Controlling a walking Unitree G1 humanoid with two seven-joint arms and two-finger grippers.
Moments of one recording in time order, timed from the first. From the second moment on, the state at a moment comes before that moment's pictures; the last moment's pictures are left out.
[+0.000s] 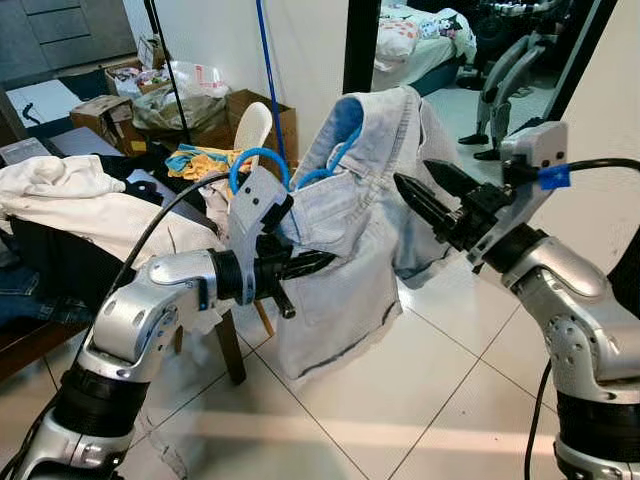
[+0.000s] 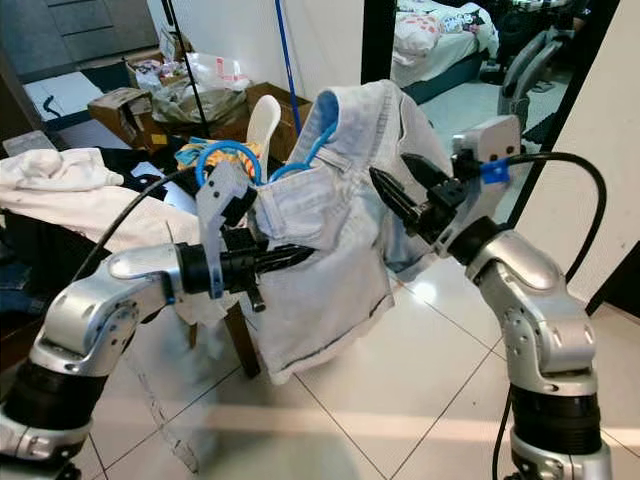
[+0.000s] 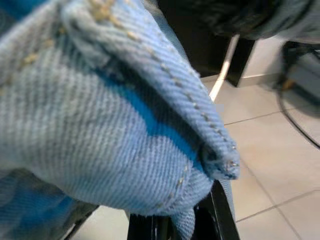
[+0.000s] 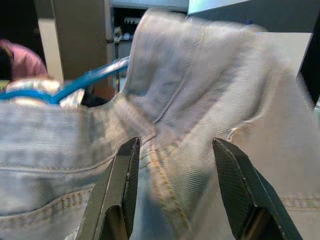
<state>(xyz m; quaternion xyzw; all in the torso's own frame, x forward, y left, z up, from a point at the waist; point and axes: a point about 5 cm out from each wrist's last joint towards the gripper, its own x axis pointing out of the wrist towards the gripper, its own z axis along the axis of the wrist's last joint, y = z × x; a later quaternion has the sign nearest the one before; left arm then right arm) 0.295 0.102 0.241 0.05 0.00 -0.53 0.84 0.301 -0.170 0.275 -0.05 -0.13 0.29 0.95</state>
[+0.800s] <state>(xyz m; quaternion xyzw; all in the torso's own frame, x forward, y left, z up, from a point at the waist) 0.290 0.101 0.238 0.05 0.00 -0.55 0.83 0.301 -0.165 0.273 -0.10 -0.13 0.30 0.94</state>
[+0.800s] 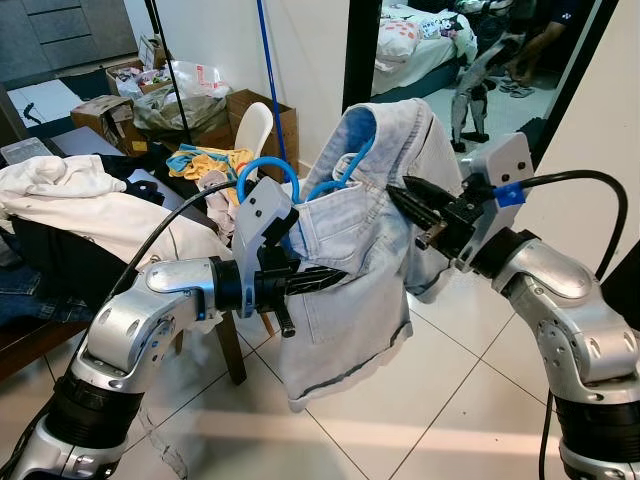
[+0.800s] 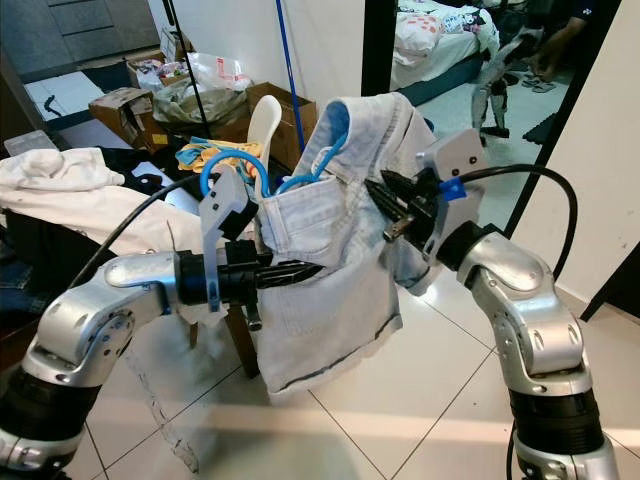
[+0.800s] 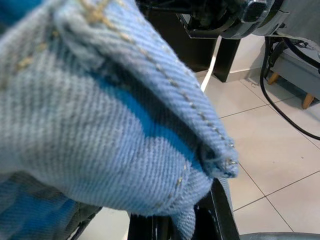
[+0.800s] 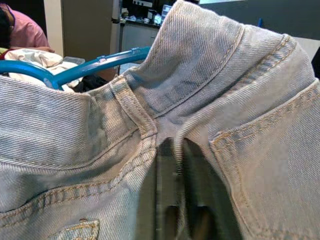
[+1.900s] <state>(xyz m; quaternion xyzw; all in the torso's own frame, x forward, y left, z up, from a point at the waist) 0.303 0.134 0.247 0.05 -0.03 -0.51 0.86 0.272 -0.213 0.279 0.15 -0.18 0.41 0.88</state>
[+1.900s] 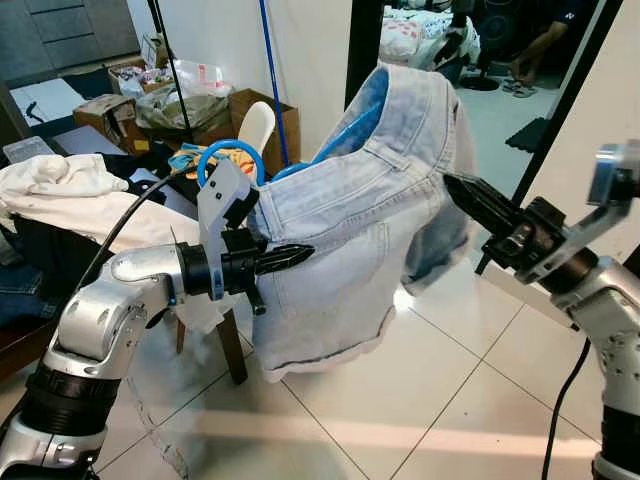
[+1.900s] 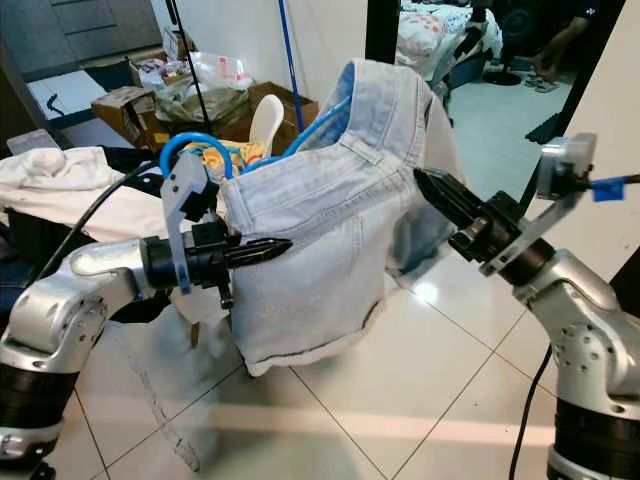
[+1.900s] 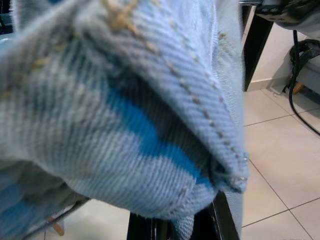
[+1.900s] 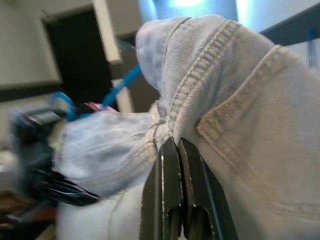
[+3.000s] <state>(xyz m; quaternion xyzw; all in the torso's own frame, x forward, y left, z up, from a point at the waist) 0.301 0.122 0.237 0.05 -0.01 -0.53 0.85 0.251 -0.232 0.261 0.06 -0.08 0.45 0.89</state>
